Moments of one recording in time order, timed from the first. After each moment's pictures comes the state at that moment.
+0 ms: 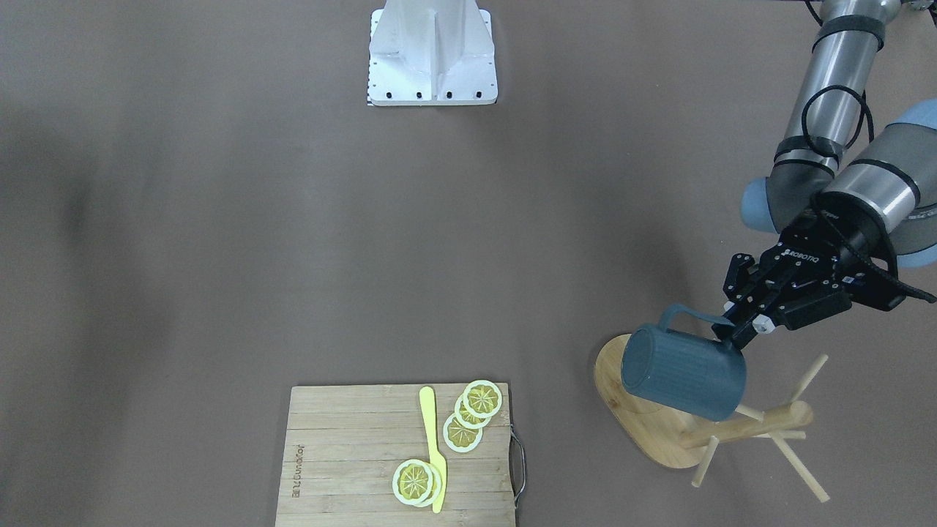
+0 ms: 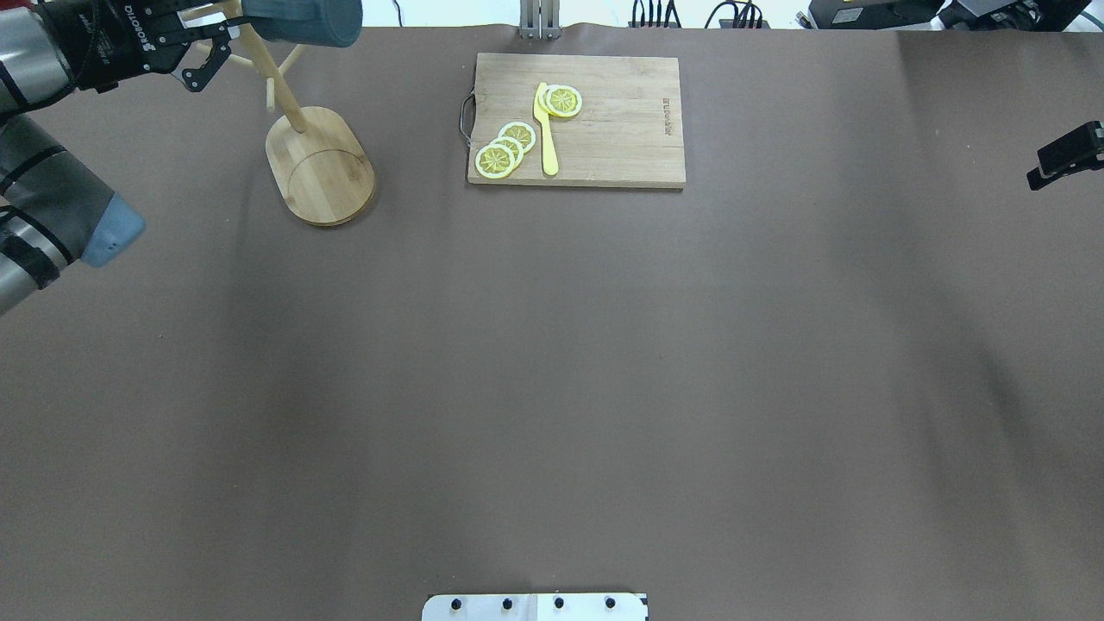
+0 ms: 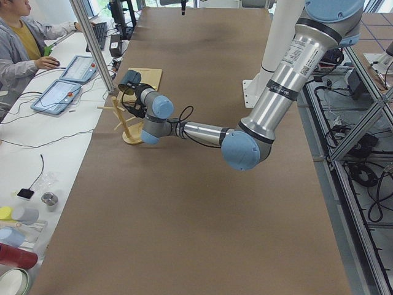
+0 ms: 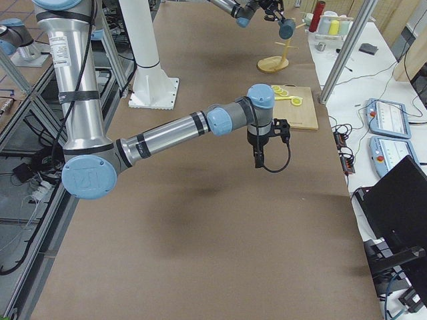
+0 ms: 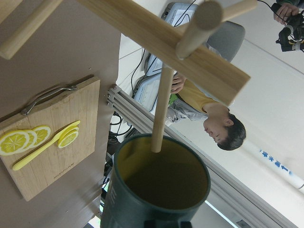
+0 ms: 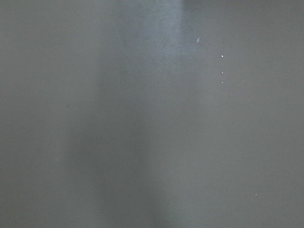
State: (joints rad) left arm -1.06 -2.08 -1.16 -3.42 -1.89 -2.86; right arm 1.30 -1.46 1.86 -1.58 2.27 0.40
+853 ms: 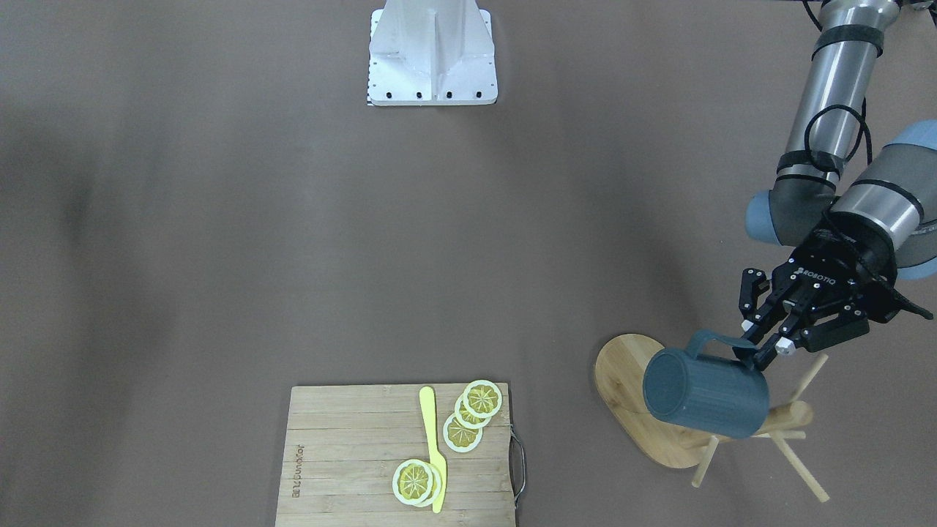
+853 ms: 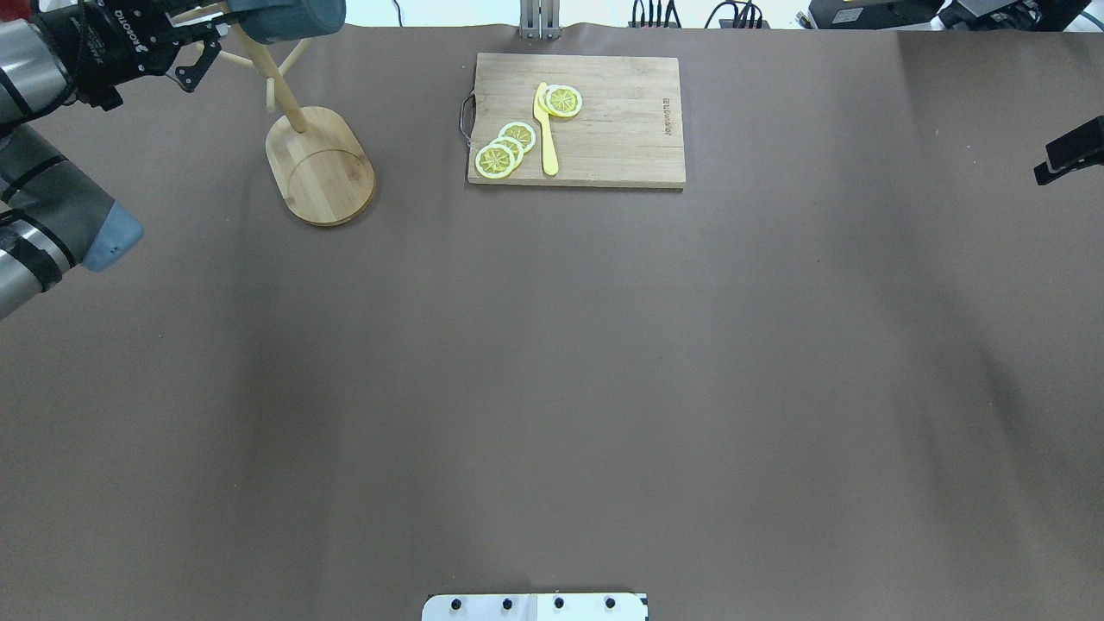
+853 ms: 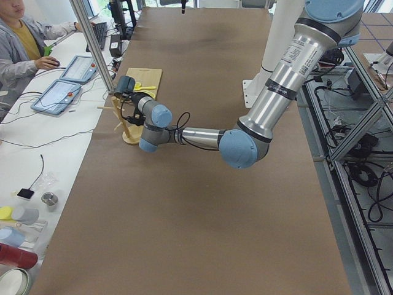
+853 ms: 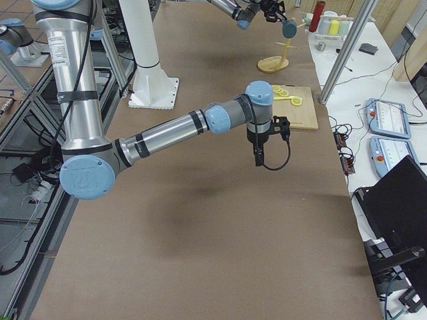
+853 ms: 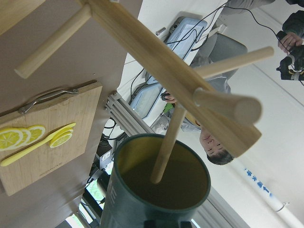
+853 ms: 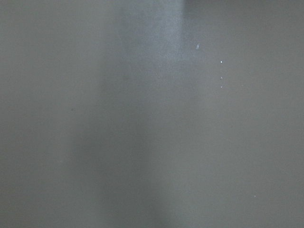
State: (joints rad) left arm -1.06 -2.09 -1.05 -3.51 -1.82 -3.05; right arm 1.32 -1.46 1.88 -1.58 2.28 0.39
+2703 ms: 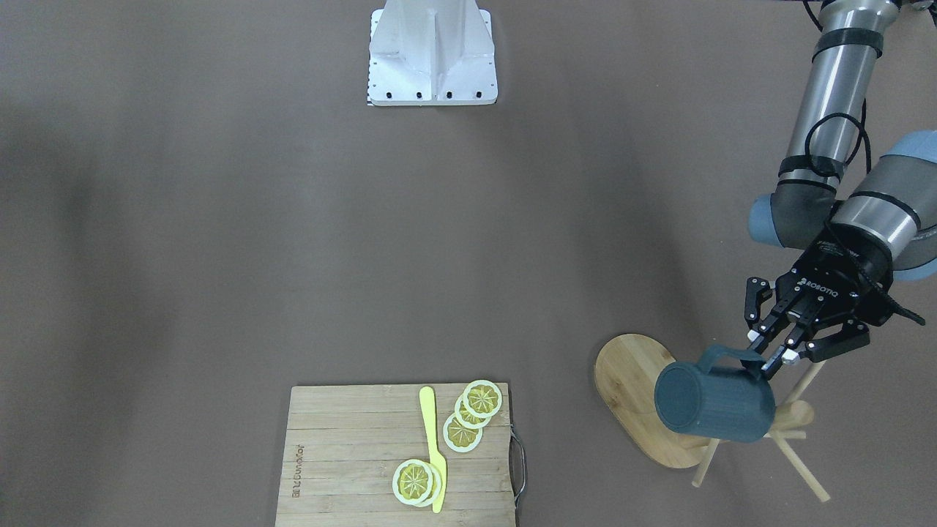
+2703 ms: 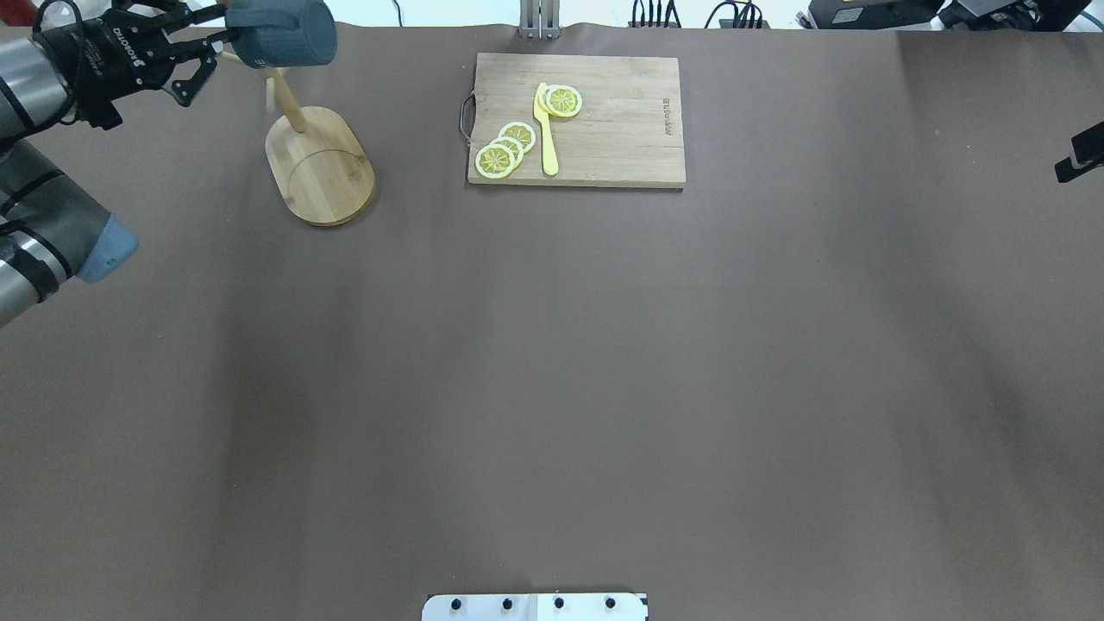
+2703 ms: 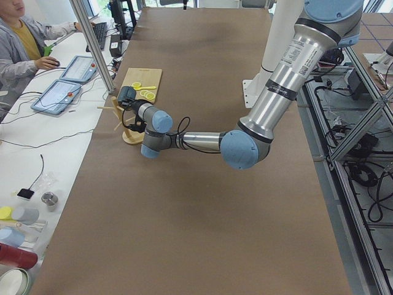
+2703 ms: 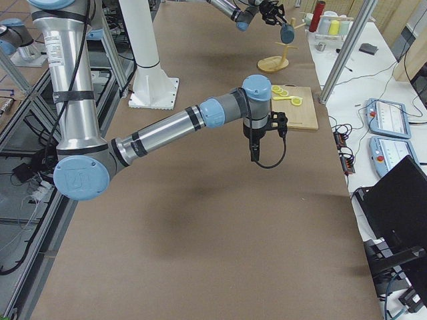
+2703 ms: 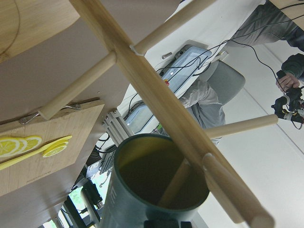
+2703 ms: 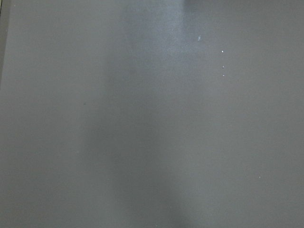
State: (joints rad) left arm -1.05 -2.08 -1.01 -3.51 -1.81 -3.11; right arm 1.36 -1.47 1.94 -1.66 2.34 0.39
